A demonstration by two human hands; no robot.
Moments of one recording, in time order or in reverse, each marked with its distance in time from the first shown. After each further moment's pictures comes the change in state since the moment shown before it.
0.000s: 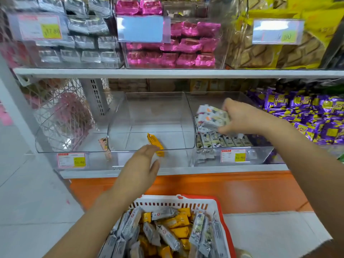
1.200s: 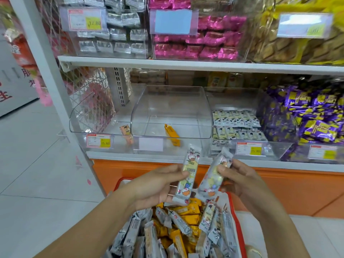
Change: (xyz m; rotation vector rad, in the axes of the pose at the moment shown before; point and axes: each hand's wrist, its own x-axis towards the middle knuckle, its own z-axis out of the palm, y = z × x) left_hand -0.063 0.016 -0.006 -1.339 -0.603 -0.487; right_hand -0.133 -0.046 0.122 1.539 -0.142 0.083
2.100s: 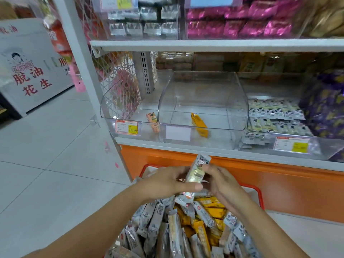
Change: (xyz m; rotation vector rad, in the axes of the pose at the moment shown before) left_hand -0.013 -0.022 -0.041 0.726 0.178 0.015; right_hand 0.051 0.069 0.077 0.067 -0.194 0.108
